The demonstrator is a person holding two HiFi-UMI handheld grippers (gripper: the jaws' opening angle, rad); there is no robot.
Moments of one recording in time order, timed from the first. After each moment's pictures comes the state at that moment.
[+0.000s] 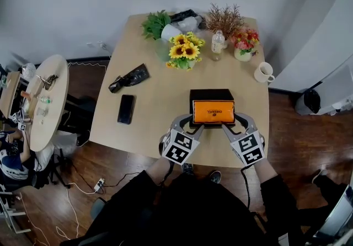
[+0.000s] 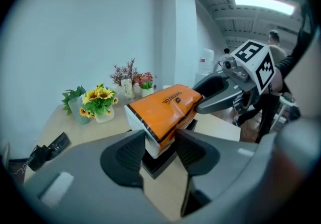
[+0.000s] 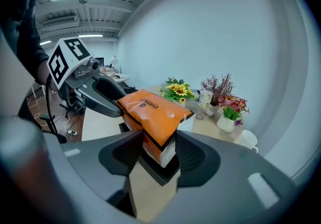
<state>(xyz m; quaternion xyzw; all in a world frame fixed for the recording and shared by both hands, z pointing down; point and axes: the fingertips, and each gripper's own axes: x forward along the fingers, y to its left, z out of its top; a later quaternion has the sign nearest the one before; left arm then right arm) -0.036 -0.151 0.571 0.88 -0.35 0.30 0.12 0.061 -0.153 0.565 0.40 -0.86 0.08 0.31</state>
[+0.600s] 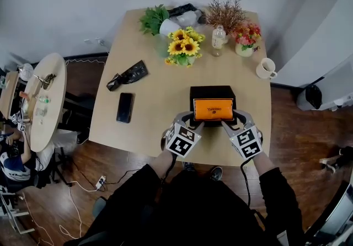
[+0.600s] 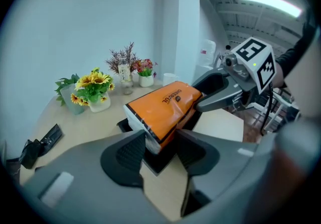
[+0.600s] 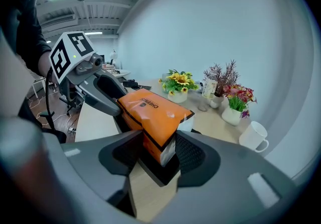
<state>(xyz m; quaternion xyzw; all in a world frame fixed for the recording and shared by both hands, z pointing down) -0.035 -0.166 0.619 0.87 -0.33 0.34 0.15 0.062 -0.170 0.612 0.39 -0.86 0.10 0.33</state>
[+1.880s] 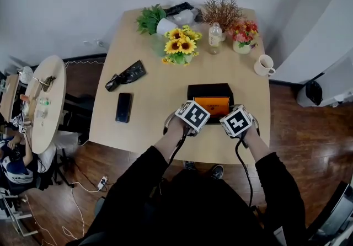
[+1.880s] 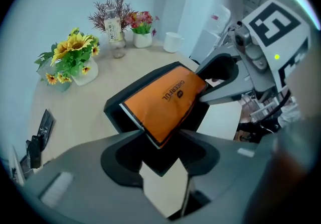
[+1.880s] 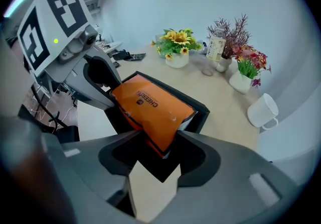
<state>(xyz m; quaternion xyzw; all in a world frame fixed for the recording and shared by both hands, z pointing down) -0.025 -0.178 0.660 0.78 -0.25 0.52 0.26 0.066 -0.179 0.661 0.34 -0.77 0.24 0.48</state>
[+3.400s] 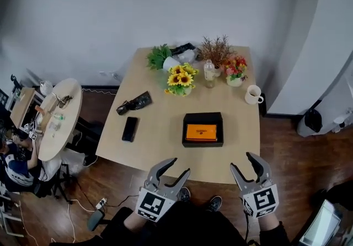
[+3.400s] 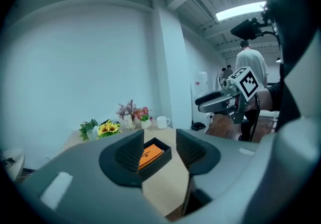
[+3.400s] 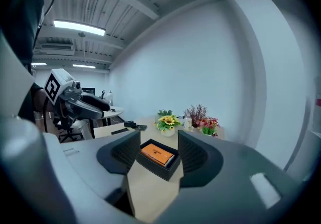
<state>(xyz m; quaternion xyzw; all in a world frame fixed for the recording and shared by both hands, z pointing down) -0.028 -0.010 0.419 0.89 -0.41 0.19 0.02 0.139 -0.027 0.420 0.47 -0.87 0.05 0.12</state>
